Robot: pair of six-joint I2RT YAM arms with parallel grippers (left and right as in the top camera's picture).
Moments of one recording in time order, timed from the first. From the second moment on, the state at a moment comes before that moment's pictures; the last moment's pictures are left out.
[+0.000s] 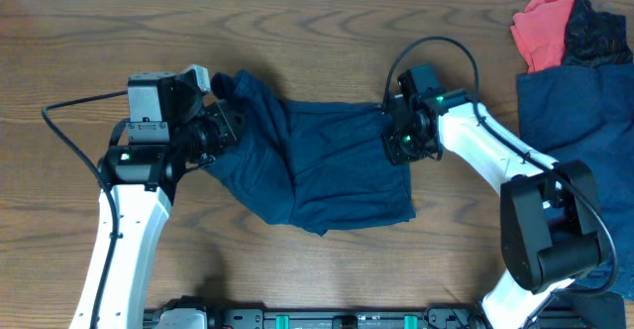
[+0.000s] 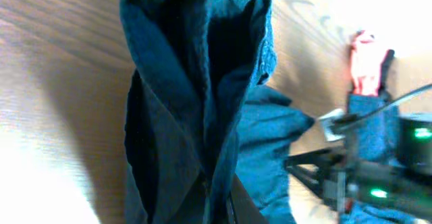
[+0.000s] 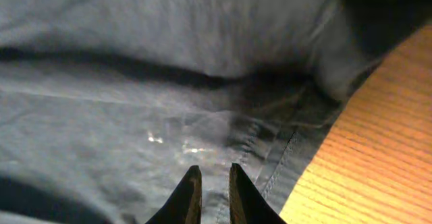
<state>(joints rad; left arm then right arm) -0.02 1.24 1.03 -0.64 0.47 -0.51 0.33 1.86 1.18 -0.73 -0.22 0.04</state>
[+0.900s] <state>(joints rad) -0.53 1.29 1.03 -0.40 0.32 -0.78 0.33 1.85 1.05 -0.60 -0.21 0.04</state>
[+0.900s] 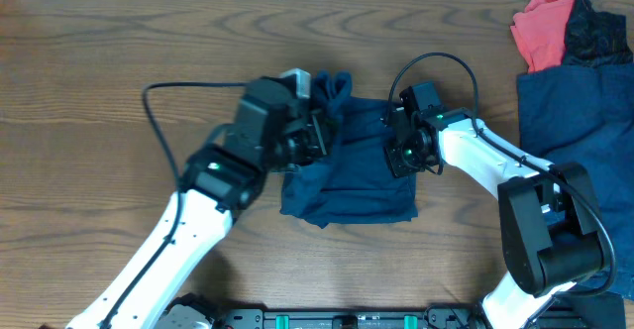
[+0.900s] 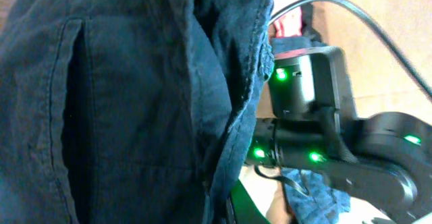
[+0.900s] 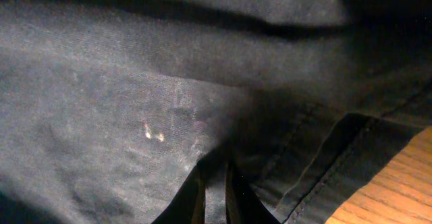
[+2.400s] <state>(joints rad) -0.64 1.49 1.03 -0.14 0.30 -0.91 0.35 1.84 1.05 -0.63 -0.22 0.07</state>
